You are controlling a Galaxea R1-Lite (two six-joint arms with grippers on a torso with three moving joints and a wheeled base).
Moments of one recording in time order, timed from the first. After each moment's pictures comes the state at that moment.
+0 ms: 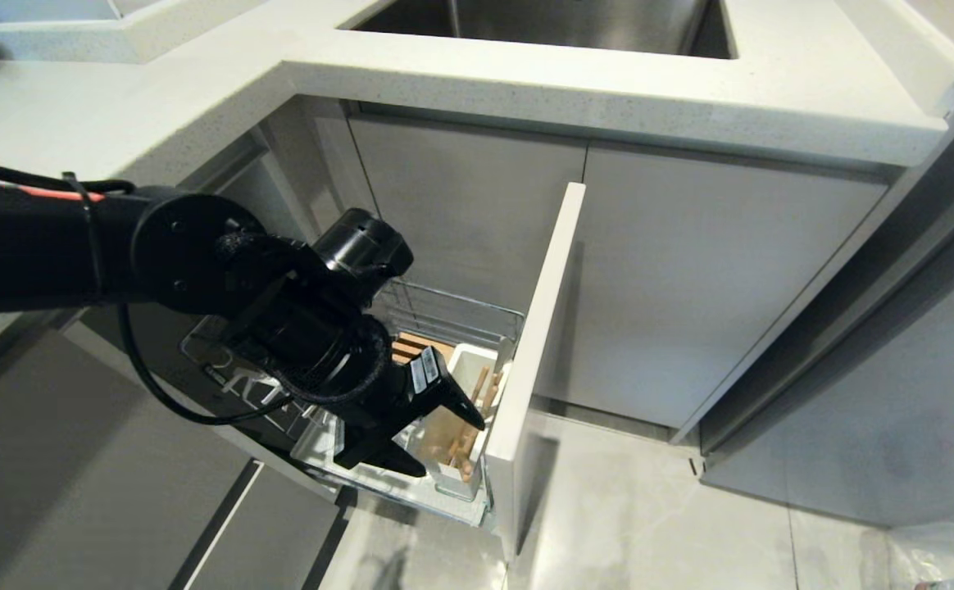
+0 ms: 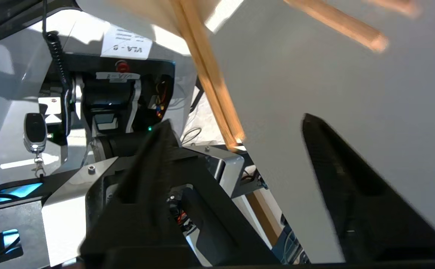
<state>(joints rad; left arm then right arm) -0.58 1.82 -1.50 0.75 -0.33 -0.92 0.00 0.00 0.00 0.00 -0.02 0.05</state>
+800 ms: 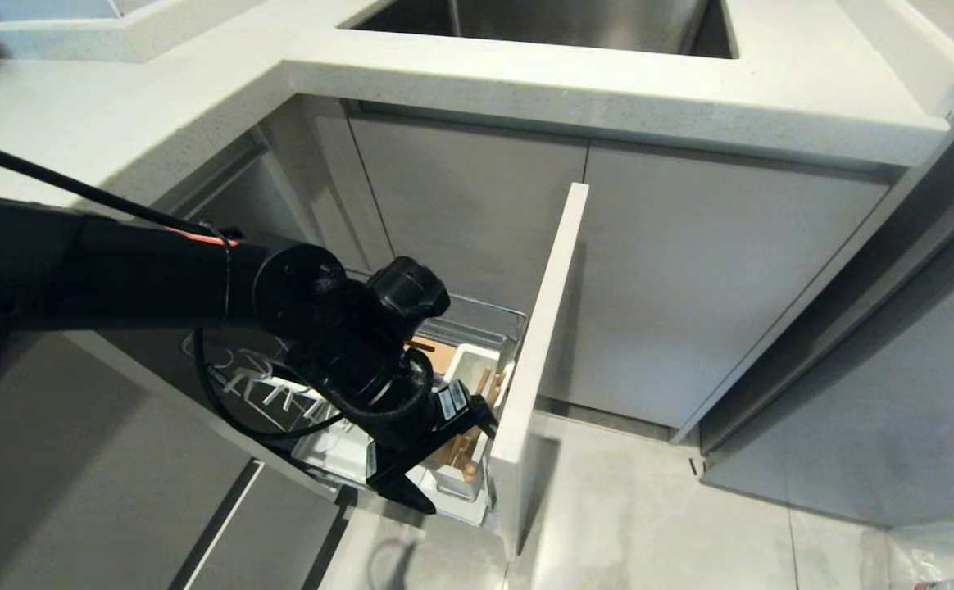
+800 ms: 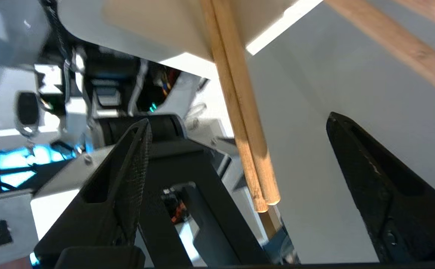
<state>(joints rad) -0.59 1.95 -1.51 0.76 -0.40 -0.95 0.00 0.00 0.00 0.00 -0.02 0.04</state>
